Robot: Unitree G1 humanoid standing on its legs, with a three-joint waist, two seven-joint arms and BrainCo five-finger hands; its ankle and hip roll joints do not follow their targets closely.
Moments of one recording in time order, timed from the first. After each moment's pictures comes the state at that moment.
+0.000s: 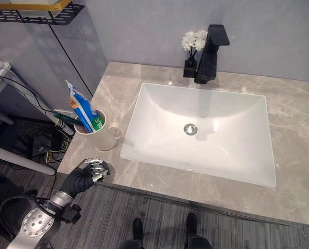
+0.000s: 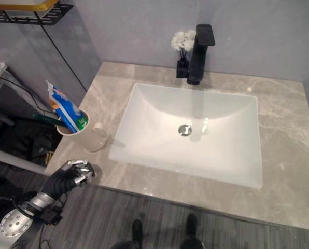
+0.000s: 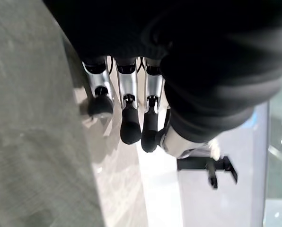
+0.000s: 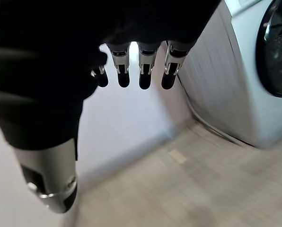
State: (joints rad) left arm 0.38 0.78 -0.09 -0.25 -0.58 -0.27 -0.18; right arm 0.23 -0.59 -0.53 1.34 0.42 -0.14 -0.34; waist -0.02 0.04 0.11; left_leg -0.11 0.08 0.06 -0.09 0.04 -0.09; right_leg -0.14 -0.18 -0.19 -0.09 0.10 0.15
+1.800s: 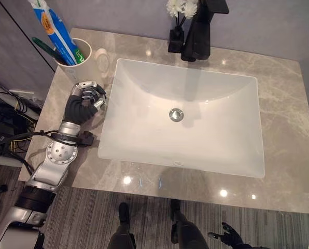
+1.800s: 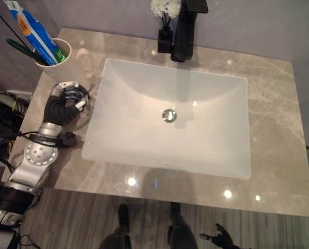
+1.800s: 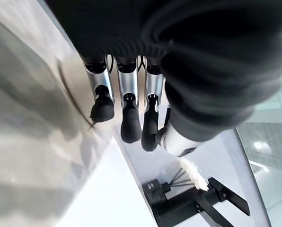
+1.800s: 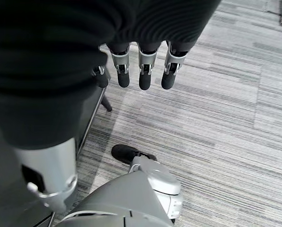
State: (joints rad) left arm -0.40 0.76 -0.21 0.12 -0.22 -0.37 0.23; right arm 0.11 -0.32 0.24 0.99 0.14 -0.13 -0.08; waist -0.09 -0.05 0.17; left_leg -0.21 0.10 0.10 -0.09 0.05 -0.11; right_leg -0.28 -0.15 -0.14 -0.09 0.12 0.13
